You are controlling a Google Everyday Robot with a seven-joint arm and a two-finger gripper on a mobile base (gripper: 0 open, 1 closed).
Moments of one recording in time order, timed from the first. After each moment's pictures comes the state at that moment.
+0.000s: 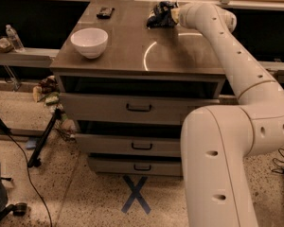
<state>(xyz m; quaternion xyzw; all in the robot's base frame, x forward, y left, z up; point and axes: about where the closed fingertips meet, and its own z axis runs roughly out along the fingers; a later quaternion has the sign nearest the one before) 0.987 -0.161 0.898 -0.18 0.76 0.05 0.62</state>
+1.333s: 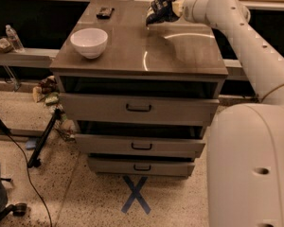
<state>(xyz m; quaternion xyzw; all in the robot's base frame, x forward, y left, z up) 0.936 -0.147 0.940 -0.21 0.75 0.10 0.62</state>
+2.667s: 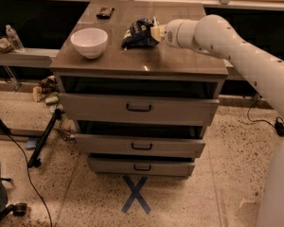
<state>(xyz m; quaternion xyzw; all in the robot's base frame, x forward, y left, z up) 0.828 -0.059 0.893 -0.23 0.76 0.20 0.57</state>
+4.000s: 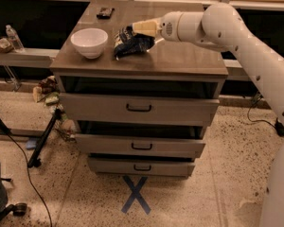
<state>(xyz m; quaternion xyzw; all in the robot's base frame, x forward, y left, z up) 0.800 -0.024 0.926 -0.26 0.74 0.31 0.54</state>
